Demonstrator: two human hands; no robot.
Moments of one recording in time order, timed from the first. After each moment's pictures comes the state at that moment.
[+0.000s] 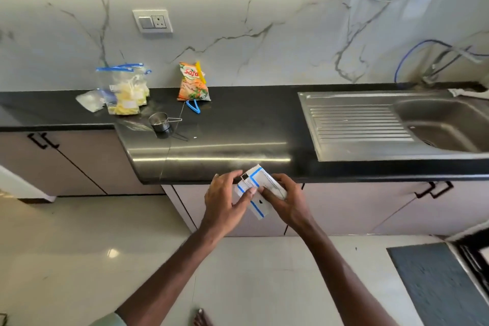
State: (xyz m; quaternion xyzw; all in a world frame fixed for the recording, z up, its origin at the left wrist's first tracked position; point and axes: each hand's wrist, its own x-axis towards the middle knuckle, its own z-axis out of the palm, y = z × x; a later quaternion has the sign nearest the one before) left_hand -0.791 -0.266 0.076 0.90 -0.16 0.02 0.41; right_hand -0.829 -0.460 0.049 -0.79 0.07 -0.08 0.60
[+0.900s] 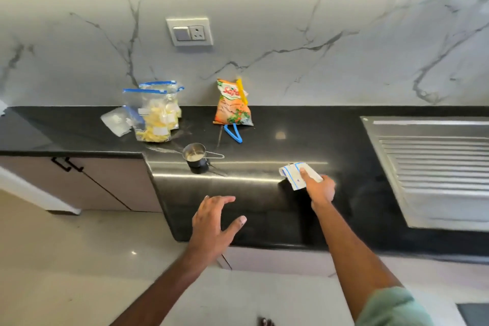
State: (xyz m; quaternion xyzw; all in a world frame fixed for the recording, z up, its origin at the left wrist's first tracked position) left_hand -0.572 -0.119 0.047 0.92 -0.11 -0.03 0.36; right_hand -0.489 -0.437 -0.046 -0.66 0.43 -0.10 0.60
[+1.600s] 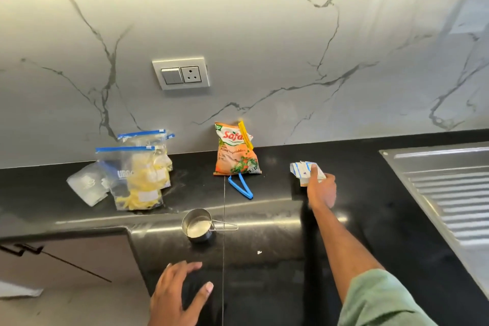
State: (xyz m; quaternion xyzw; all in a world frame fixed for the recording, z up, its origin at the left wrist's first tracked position) left_hand -0.436 -0.014 0.004 0.92 -0.06 -0.04 0.38; right_hand -0.286 -0.426 -0.047 -0.69 0.50 -0.19 0.49
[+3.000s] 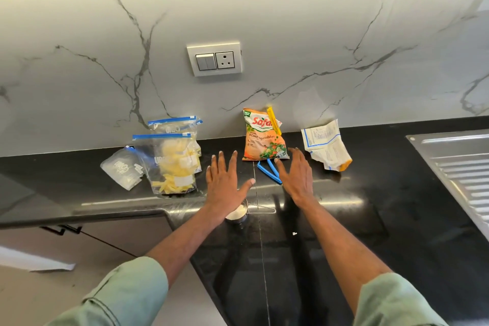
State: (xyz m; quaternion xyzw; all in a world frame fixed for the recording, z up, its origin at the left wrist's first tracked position) left_hand -0.243 -0.054 0.056 0.97 -0.16 -0.04 0.16; right_hand -0.254 -0.276 -0.021 -0.90 0.20 -0.15 0.35
